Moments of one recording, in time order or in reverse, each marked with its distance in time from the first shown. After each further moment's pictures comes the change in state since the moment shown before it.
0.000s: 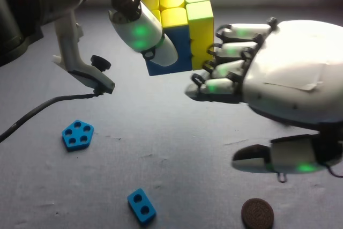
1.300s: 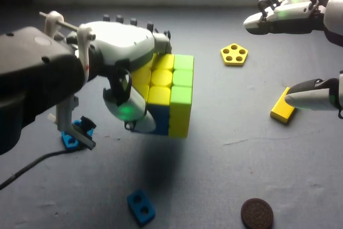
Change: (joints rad) left arm 0.366 -0.011 0.045 0.544 0.186 -0.410; right arm 0.131 0.193 0.055 -0.605 0.105 0.704
